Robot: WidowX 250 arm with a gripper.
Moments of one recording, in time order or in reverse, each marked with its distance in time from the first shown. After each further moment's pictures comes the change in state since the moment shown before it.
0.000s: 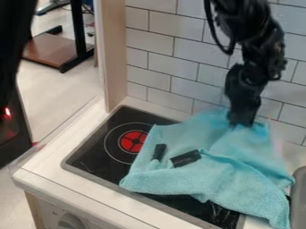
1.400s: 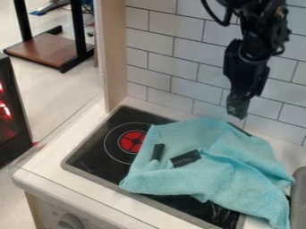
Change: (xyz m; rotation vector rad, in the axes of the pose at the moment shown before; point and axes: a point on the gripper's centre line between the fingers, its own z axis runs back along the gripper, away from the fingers) arm 0.004 -0.003 0.060 -0.026 0.036 0.044
